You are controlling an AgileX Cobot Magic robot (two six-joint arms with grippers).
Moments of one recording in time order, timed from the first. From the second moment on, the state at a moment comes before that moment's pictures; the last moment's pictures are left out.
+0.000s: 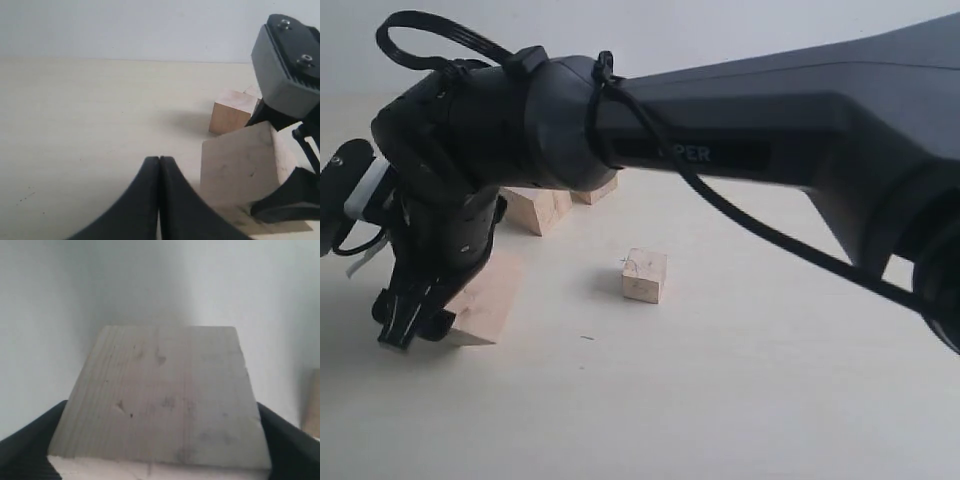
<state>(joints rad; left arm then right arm) -0.05 0.01 0.00 -0.29 0.34 0.23 1.19 2.21 -1.76 -0.02 0.78 -0.29</state>
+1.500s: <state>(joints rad) -0.05 0.01 0.00 -0.29 0.34 0.23 1.07 2.27 -1.71 0.21 0.69 -0.66</state>
